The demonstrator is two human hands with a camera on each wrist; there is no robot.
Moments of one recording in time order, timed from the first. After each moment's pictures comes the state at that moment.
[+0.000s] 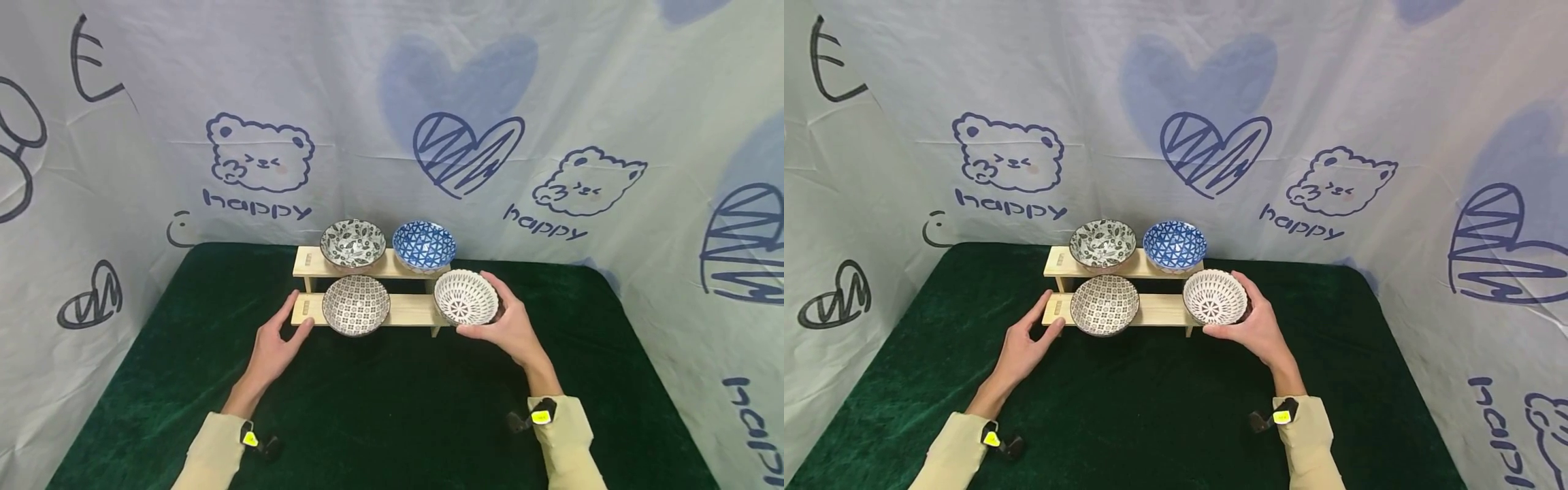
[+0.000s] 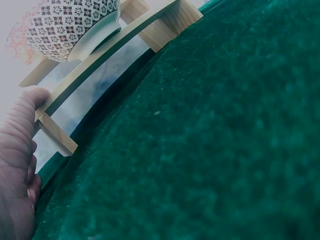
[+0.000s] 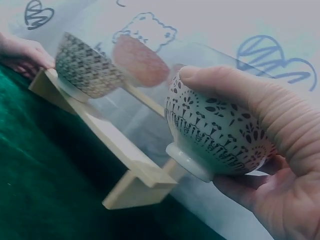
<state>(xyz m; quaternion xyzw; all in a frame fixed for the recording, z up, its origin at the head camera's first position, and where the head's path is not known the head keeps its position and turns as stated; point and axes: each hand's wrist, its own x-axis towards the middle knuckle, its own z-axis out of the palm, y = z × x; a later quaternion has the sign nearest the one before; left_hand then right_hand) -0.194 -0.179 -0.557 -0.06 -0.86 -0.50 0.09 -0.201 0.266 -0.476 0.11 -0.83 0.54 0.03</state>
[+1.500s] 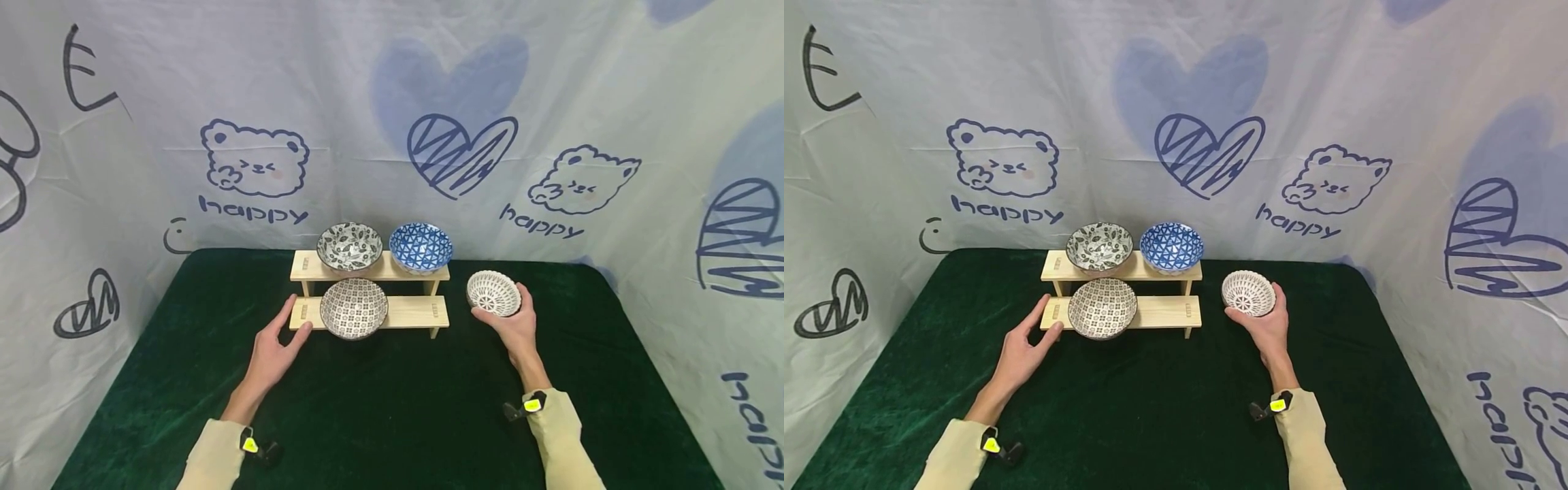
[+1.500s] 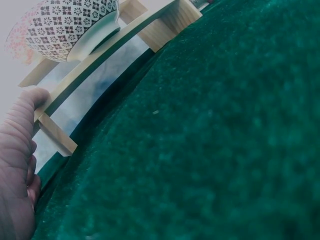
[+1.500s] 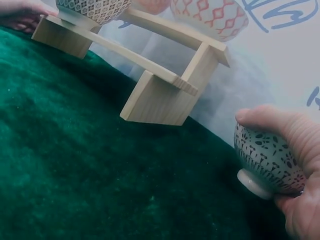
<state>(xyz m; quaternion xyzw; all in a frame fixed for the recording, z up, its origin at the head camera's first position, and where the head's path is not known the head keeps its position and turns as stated) -0.196 -0.179 -0.561 -0.07 -0.86 -0.49 0.10 -0.230 0.290 -0.546 -0.14 -0.80 0.56 0.14</state>
